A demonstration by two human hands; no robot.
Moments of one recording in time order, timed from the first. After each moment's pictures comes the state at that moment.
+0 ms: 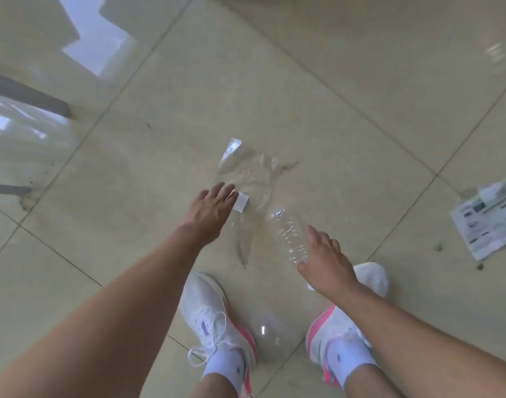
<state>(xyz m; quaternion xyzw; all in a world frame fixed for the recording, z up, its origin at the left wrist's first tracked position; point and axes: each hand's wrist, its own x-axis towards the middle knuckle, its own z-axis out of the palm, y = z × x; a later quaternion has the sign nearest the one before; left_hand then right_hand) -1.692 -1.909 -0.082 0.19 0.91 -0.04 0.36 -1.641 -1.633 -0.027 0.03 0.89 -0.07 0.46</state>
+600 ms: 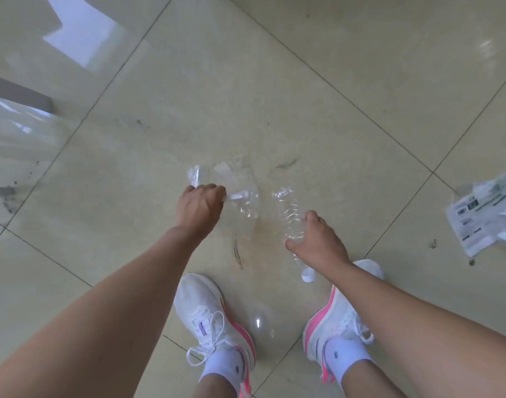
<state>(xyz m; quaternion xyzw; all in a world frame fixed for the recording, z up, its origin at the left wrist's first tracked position) -1.699 -1.906 -0.097 0.02 0.96 0.10 0.25 -1.673 -1.647 -0.052 0.14 0.88 -0.16 0.43</state>
